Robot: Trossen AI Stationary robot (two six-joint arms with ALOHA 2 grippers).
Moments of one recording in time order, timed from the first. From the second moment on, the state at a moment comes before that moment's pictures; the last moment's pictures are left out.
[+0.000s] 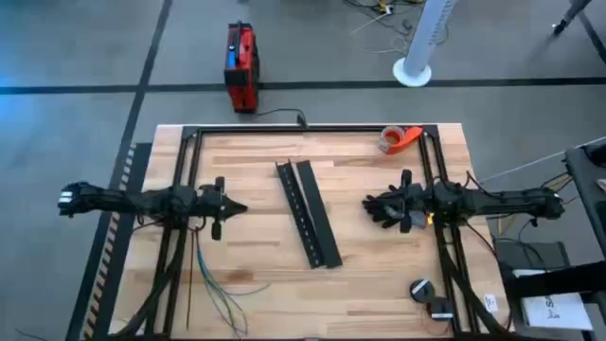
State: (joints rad) left arm -0.04 0.31 0.01 0.07 -0.10 -0.07; right arm -0.02 0.20 0.01 0.06 0.10 0.03
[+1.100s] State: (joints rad) left arm -0.04 0.31 0.01 0.07 -0.10 -0.07; right arm -0.02 0.21 0.01 0.31 0.21 0.56
